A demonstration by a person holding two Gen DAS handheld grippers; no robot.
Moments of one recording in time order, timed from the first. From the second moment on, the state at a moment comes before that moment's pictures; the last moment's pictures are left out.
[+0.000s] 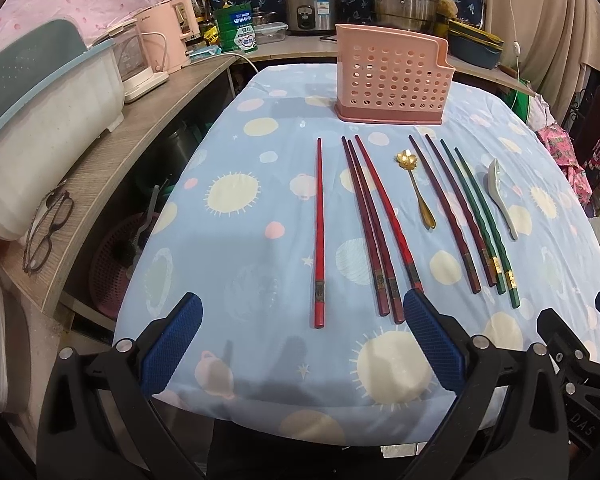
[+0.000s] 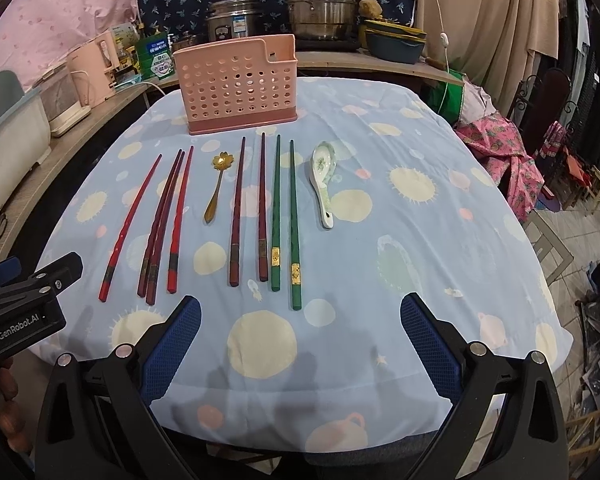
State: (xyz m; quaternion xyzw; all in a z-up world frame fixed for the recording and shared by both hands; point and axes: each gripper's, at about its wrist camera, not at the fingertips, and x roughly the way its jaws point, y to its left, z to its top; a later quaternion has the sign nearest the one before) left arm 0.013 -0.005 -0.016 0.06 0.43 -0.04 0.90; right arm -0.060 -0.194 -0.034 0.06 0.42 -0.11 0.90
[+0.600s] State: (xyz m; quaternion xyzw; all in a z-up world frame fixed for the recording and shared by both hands) left arm 0.012 -0.004 -0.018 0.06 0.43 -0.04 0.90; right arm -0.062 -0.197 -0.034 0.06 0.42 -0.12 0.90
